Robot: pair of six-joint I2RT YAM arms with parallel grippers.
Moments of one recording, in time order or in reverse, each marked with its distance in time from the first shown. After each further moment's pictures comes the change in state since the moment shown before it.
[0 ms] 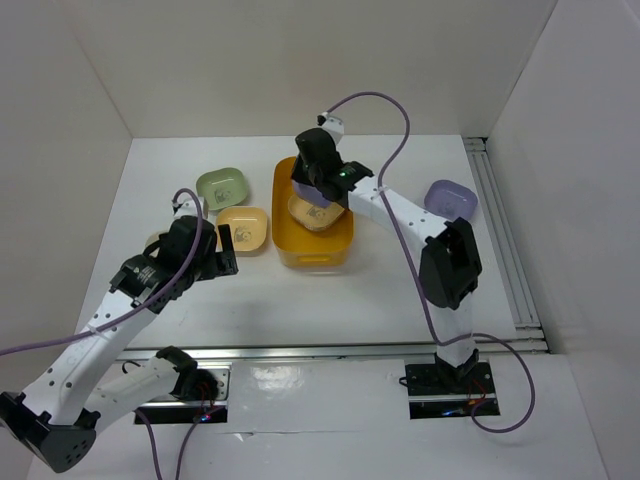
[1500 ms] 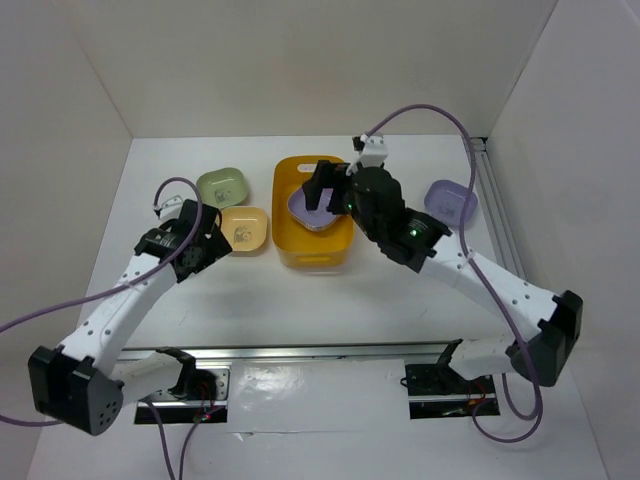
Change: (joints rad) left arm 0.159 0.201 0.003 -0.019 -0.045 -0.314; right arm 0.145 -0.586 -0.430 0.110 0.098 -0.247
